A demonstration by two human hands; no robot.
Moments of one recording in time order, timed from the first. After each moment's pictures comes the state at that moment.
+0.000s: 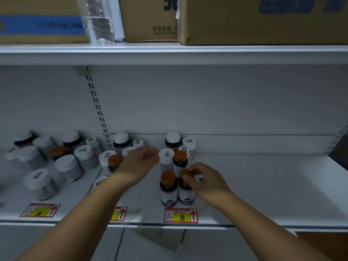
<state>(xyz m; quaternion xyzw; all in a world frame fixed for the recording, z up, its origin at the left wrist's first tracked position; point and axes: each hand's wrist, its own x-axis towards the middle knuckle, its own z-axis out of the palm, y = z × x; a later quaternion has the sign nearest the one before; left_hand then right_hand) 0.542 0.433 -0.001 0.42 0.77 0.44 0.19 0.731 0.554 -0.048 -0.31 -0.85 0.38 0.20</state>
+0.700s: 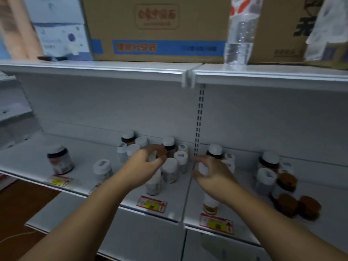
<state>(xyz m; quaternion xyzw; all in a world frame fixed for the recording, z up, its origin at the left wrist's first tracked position) 0.370 0.207 0.047 0.40 0.81 0.43 0.07 0.513 0.371 0.024 -0.19 -0.92 0.28 0.20</state>
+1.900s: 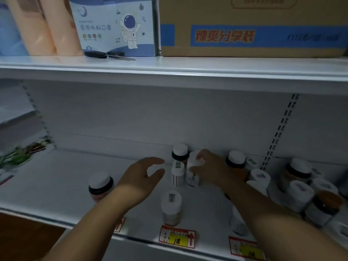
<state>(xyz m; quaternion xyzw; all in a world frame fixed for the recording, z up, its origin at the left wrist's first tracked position) 0.133 0.089 0.030 0.38 0.82 0.41 0.10 0.226 0.299 -0.008 -0.31 -0.87 0.35 0.15</state>
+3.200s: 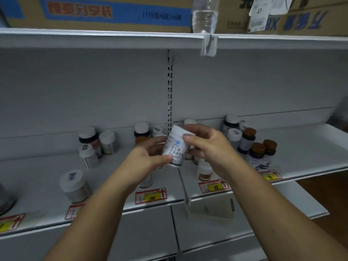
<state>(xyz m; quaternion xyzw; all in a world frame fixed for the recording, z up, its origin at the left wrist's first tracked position) 0.345 0.200 0.031 0.48 0.56 0.56 0.38 0.499 0.296 0.051 -0.28 -0.63 0.63 0.36</state>
